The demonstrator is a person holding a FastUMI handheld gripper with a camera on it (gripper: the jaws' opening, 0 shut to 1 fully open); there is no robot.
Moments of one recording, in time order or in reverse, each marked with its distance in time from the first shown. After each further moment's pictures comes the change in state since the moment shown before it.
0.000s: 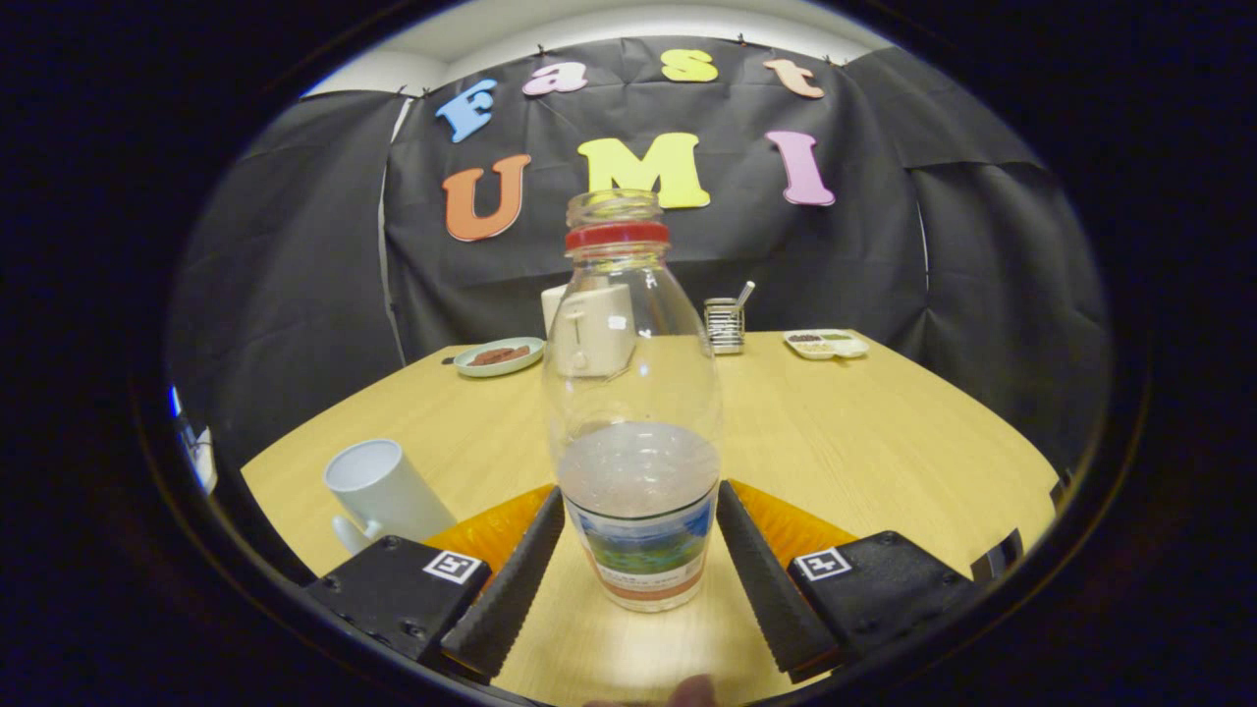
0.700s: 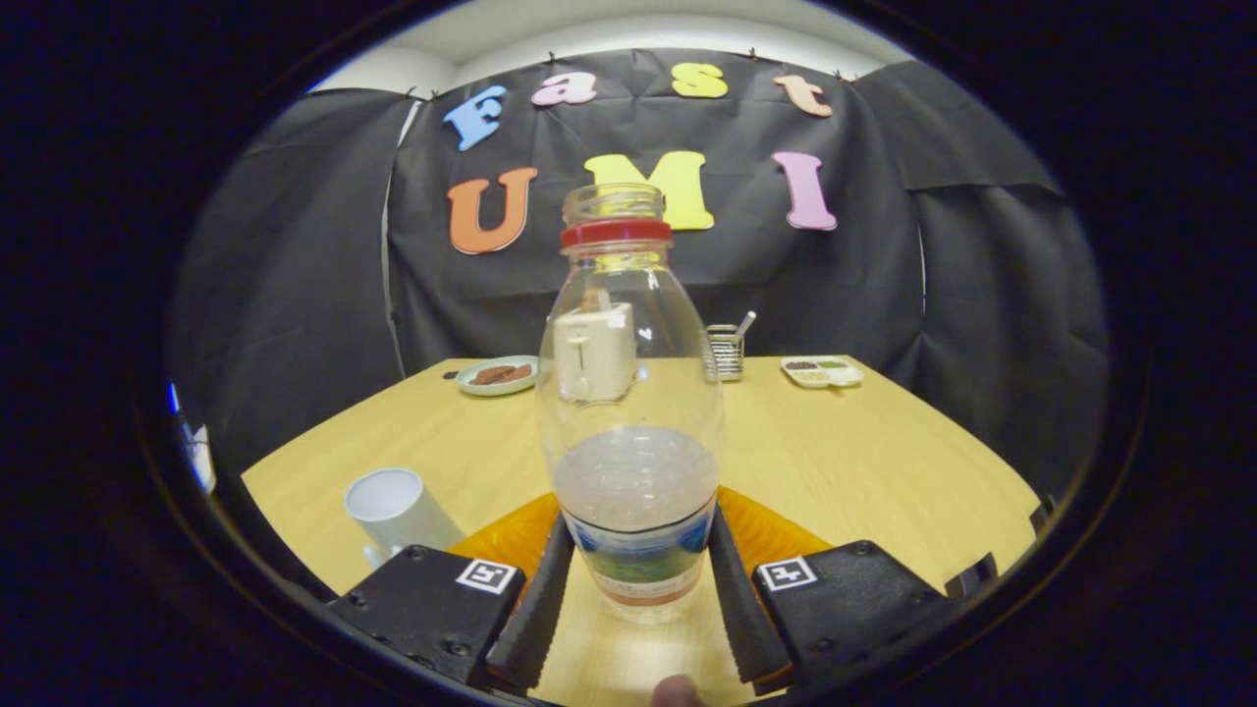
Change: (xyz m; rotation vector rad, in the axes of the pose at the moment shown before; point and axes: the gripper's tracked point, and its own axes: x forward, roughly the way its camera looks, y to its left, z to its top) arm -0.015 0.013 0.040 -0.081 -0.058 -0.038
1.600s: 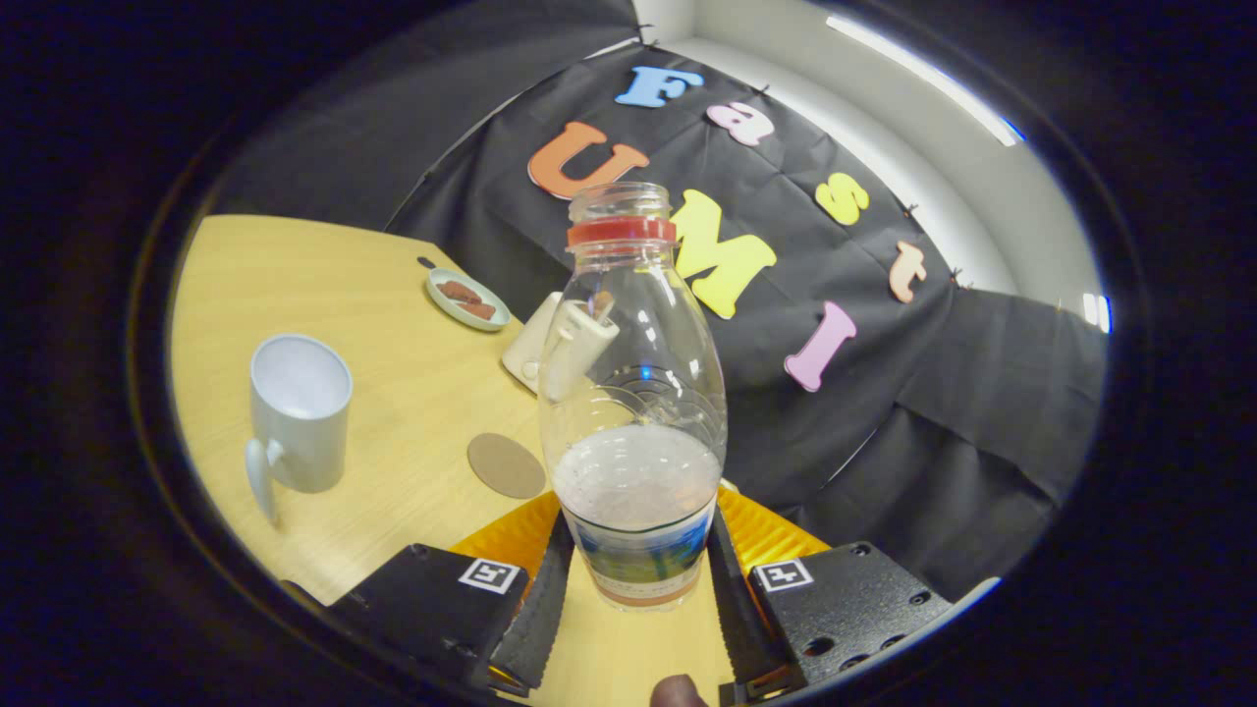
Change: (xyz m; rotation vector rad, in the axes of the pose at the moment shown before) arm 0.002 -0.002 0.034 -0.760 -0.070 -0.256
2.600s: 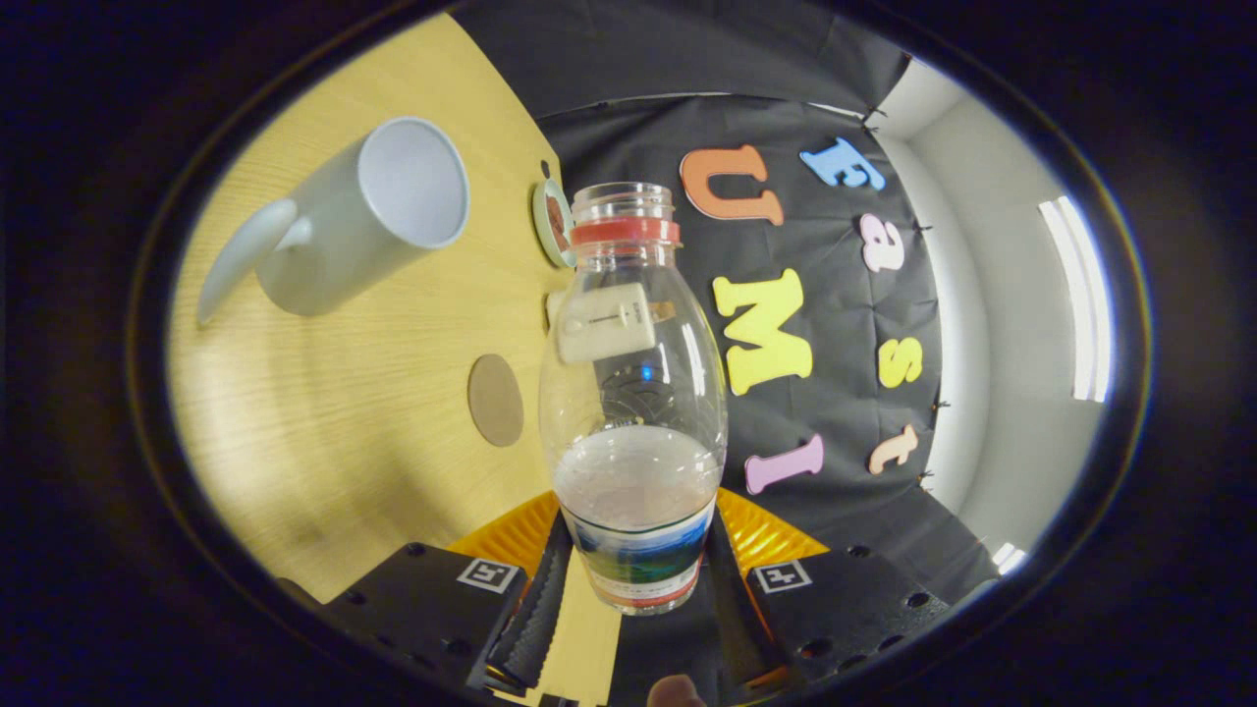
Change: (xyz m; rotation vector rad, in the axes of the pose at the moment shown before) arm 0.007 0.029 0.002 -0.621 -0.045 -0.073
